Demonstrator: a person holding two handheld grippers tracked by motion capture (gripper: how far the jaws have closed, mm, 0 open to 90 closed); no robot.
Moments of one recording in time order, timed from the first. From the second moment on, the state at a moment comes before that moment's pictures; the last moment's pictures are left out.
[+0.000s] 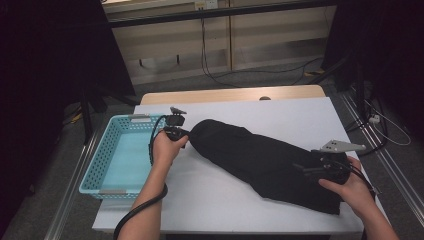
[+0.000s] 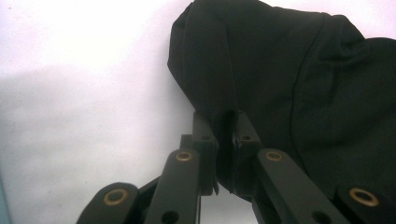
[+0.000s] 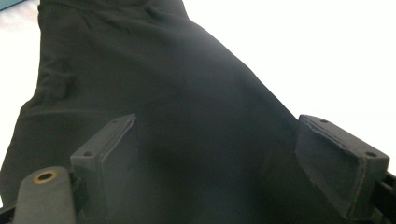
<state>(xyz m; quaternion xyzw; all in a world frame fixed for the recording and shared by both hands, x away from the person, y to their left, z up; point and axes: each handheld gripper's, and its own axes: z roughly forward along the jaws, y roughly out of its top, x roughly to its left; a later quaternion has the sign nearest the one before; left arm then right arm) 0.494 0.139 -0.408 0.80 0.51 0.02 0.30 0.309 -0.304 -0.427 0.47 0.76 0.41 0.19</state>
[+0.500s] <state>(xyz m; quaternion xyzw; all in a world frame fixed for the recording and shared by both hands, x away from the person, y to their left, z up) 0.500 0.158 -0.388 0.79 0.53 0.04 0.30 0.309 -0.305 -0.426 0.47 0.76 0.41 0.20</state>
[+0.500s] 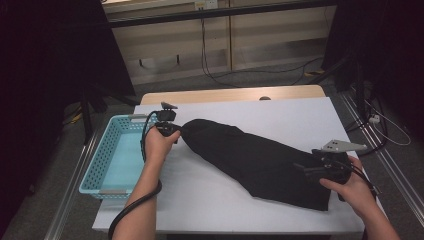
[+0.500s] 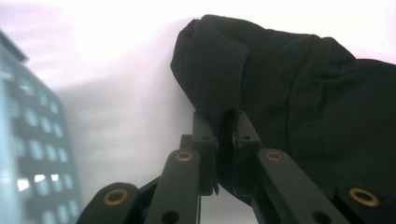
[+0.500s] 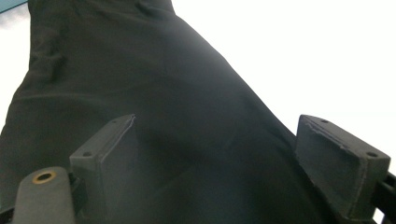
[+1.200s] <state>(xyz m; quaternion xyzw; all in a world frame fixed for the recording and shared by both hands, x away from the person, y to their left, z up) 0.506 0.169 -0.371 0.79 0.54 0.05 0.28 0.309 -0.306 -0.425 0.47 0.76 0.41 0.20</state>
